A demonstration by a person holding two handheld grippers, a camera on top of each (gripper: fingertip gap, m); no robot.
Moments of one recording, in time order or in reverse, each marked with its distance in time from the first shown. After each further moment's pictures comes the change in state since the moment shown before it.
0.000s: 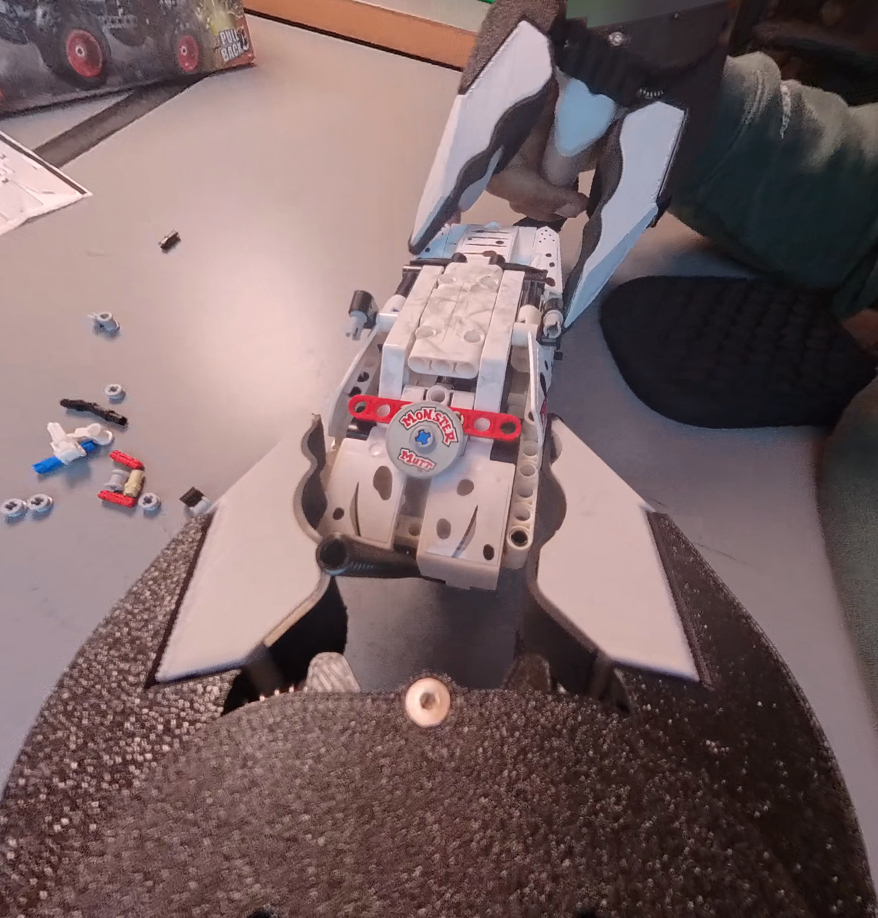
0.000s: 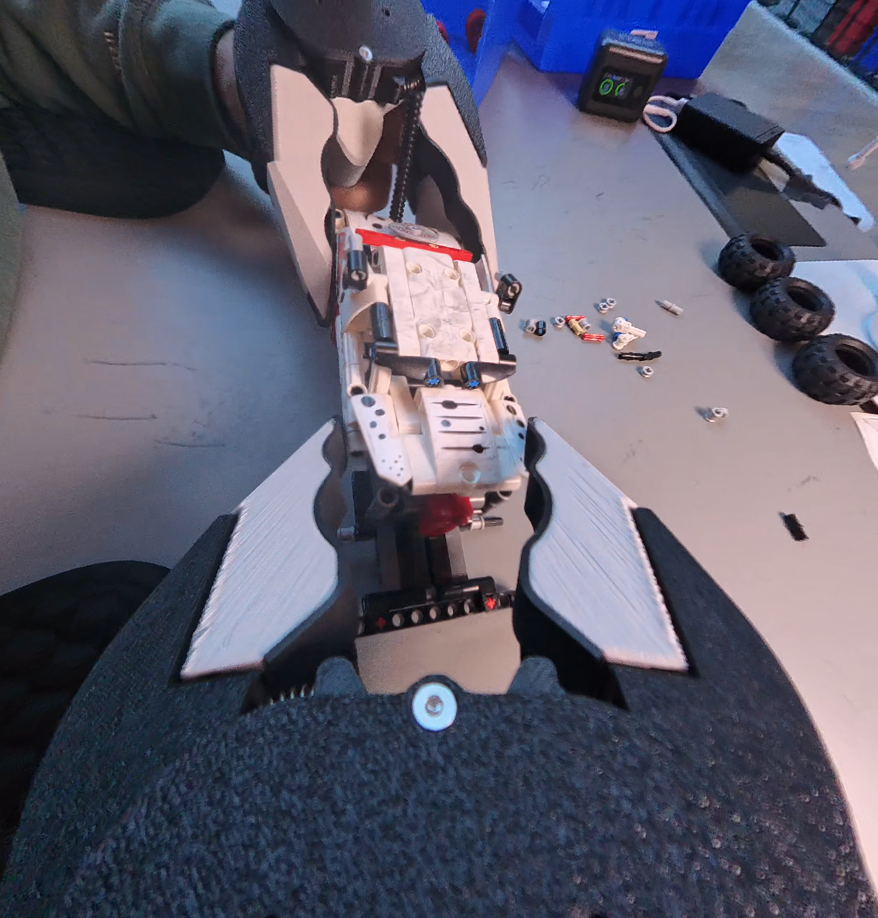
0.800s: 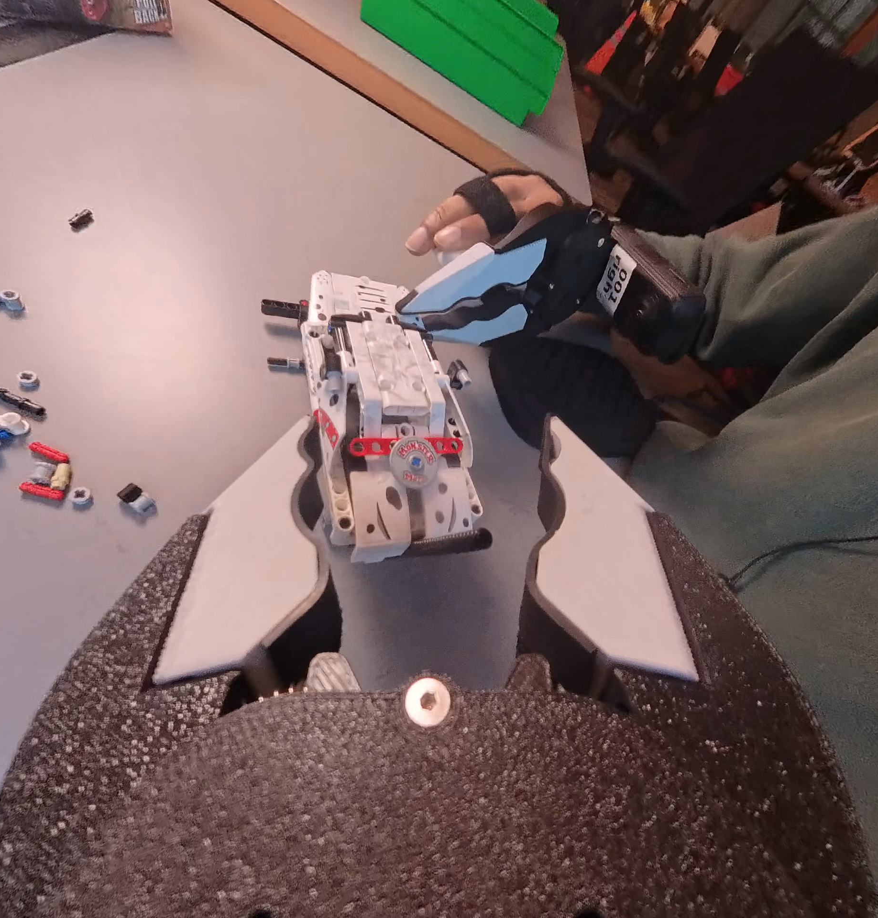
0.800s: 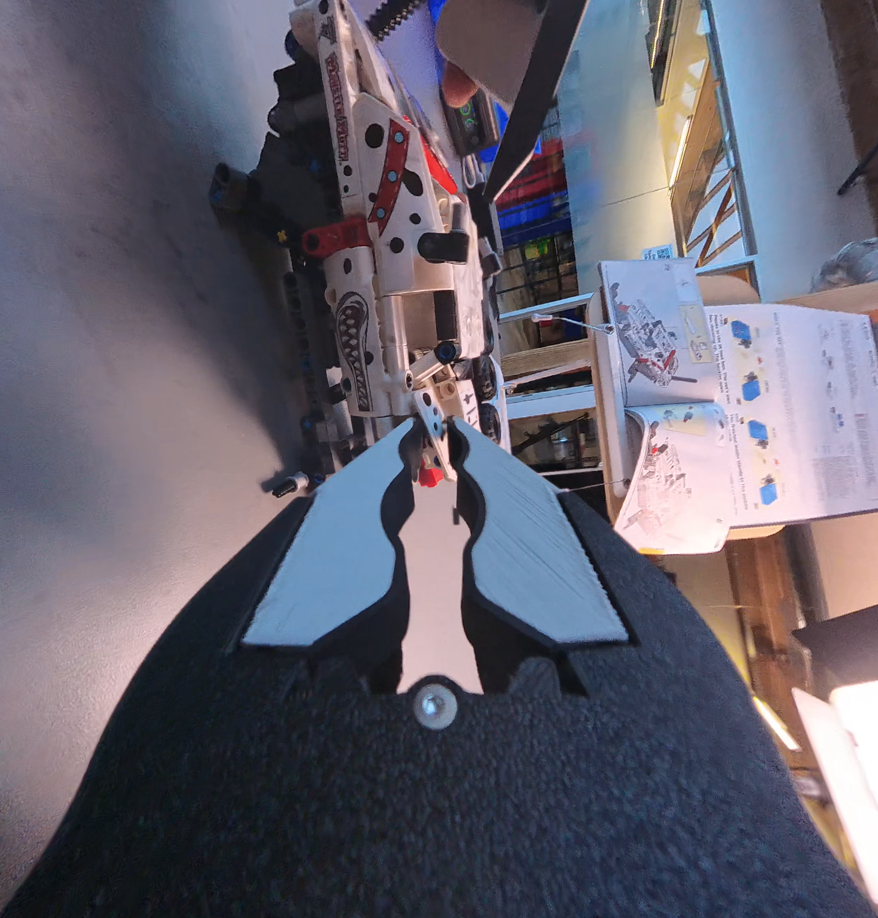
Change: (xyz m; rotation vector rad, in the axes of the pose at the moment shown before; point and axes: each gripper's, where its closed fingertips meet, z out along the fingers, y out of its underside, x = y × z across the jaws) left arm 0.017 -0.036 -0.038 0.000 0.218 -0.222; right arm 0.016 0.006 -0.011 -0.158 0.590 -0.881
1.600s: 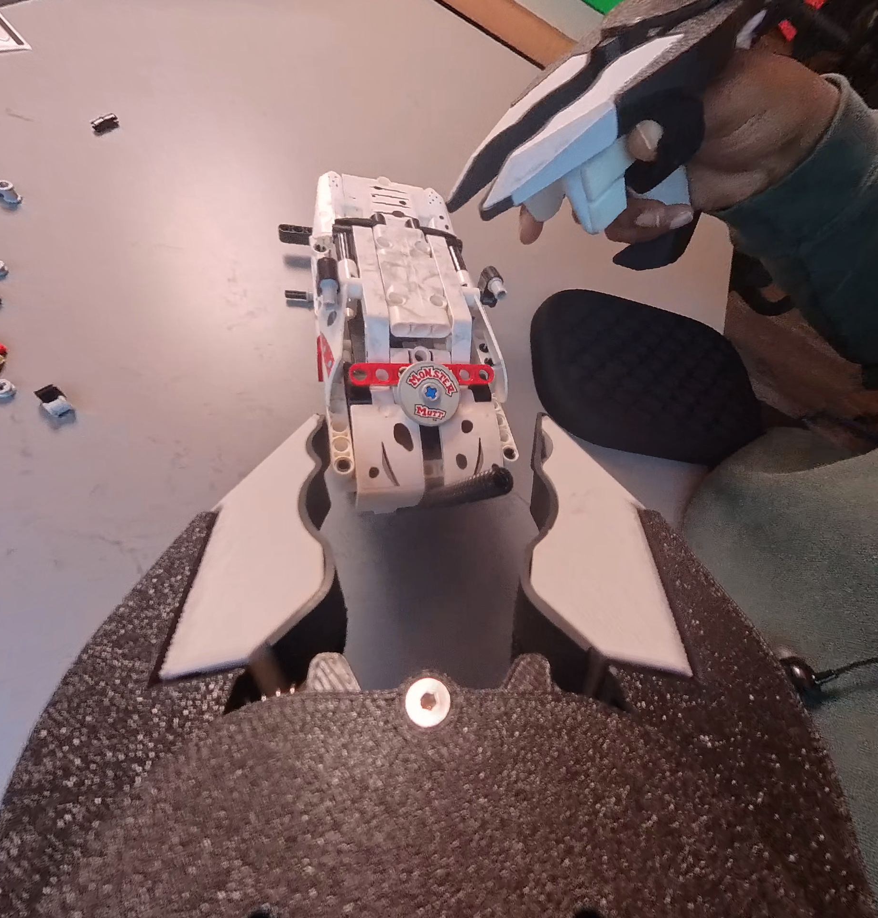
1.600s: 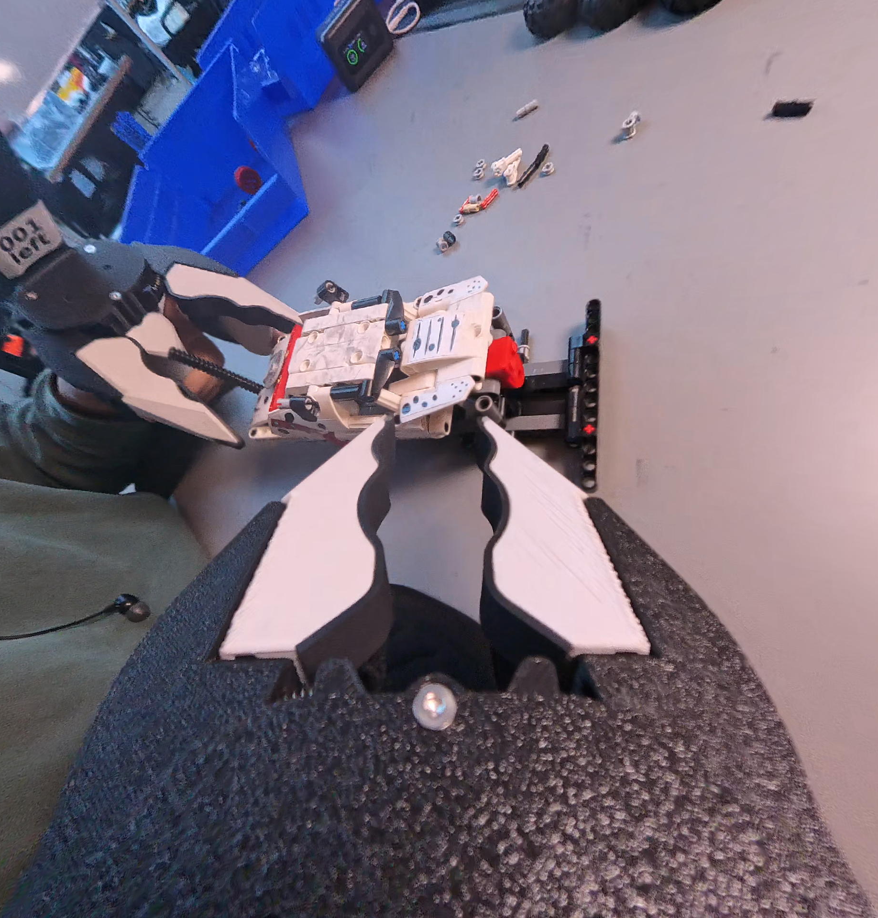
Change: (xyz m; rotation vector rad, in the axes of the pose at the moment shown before) left arm 0.025 0.047 0.036 -0.031 -0.288 0.012; right arm -0.005 0.010 -0.047 -0.164 -0.466 1.734
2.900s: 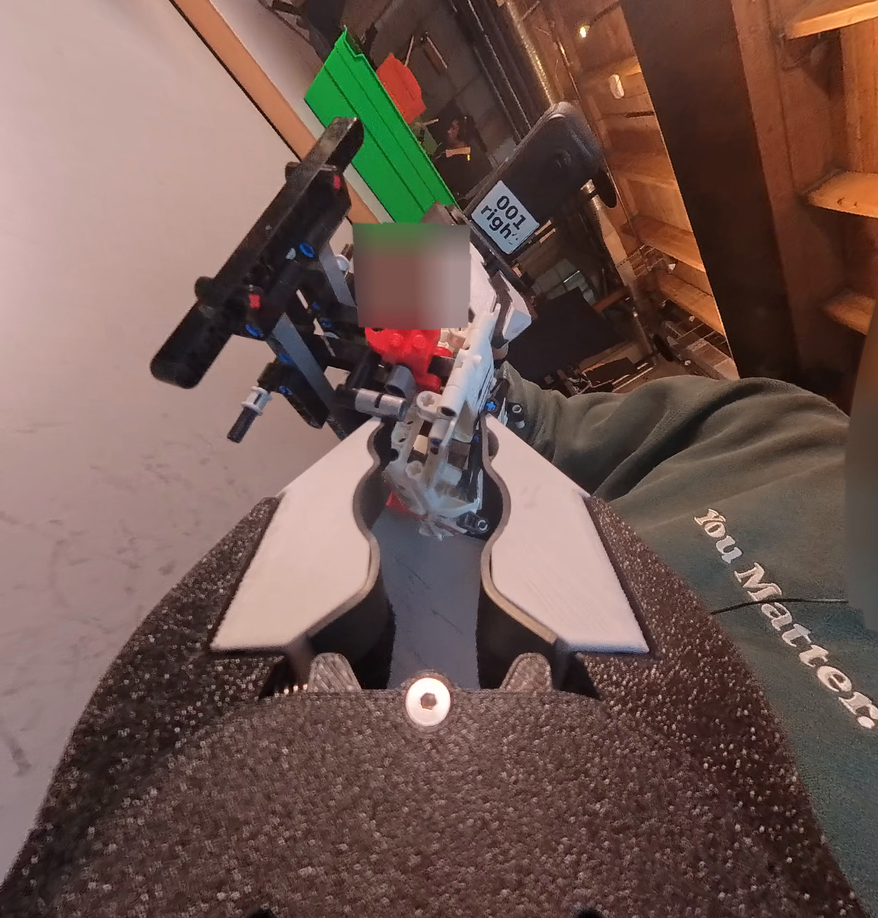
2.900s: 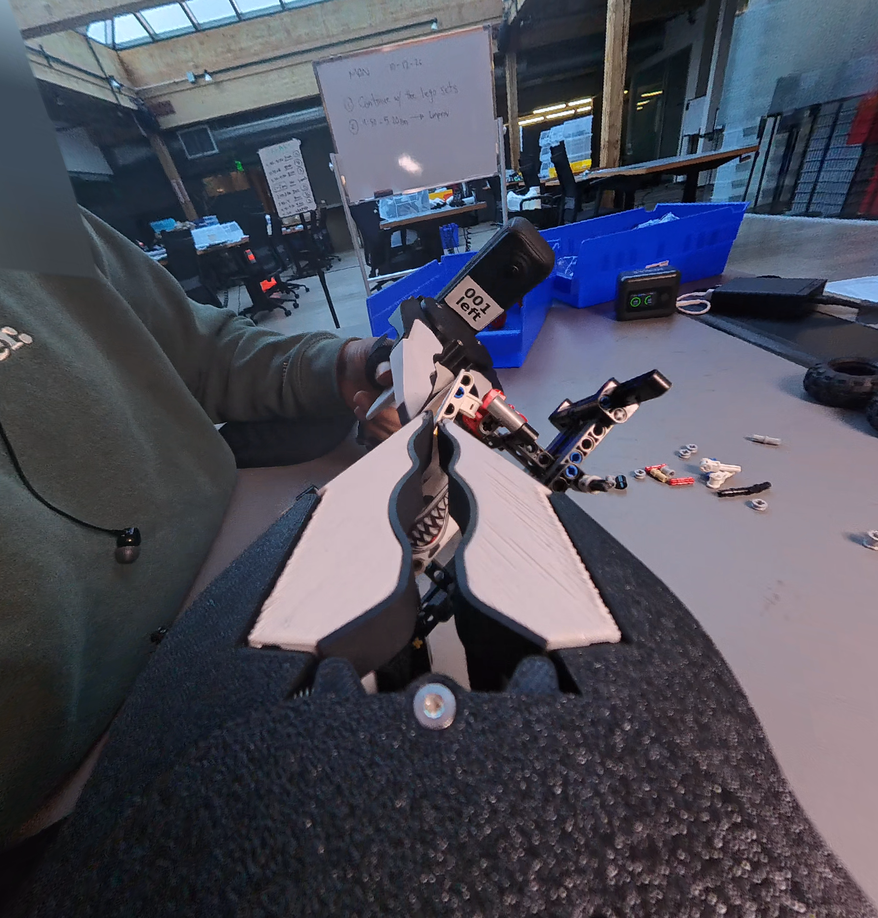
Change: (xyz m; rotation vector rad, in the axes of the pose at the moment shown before) left arm -0.018 -0.043 -0.008 0.216 0.580 -0.443; right arm -0.080 -0.048 0.036 0.302 -0.540 -0.536
